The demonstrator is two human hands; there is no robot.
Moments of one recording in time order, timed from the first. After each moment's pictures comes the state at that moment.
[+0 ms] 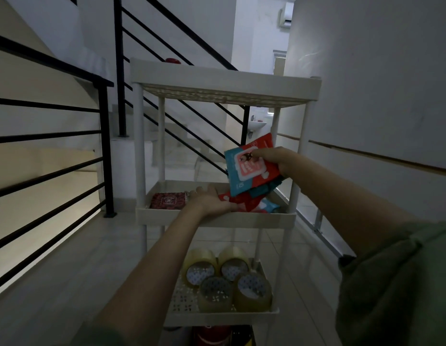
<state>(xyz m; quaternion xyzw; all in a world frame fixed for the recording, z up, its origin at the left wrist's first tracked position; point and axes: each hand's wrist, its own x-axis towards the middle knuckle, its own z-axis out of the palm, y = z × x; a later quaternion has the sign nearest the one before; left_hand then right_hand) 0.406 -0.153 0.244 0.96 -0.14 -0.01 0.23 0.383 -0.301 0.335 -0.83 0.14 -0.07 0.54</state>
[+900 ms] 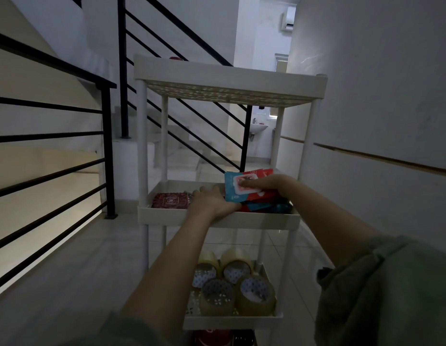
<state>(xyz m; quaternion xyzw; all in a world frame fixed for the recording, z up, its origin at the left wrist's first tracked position) 0.405 -0.157 0.235 0.96 -0.14 0.05 0.25 0.413 -0.308 0.280 -0.90 0.18 0.00 0.39</state>
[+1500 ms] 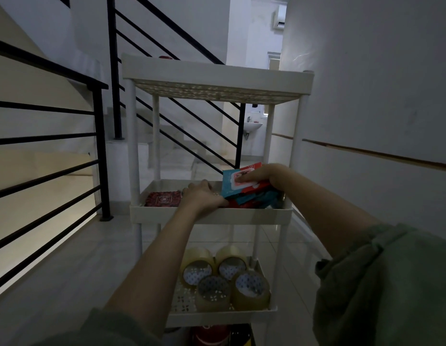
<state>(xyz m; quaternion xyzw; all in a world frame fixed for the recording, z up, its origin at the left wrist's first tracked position) 0.418 -0.152 0.234 0.95 -0.13 0.07 0.28 0.398 -0.308 0.299 -0.91 0.19 0.02 0.36</state>
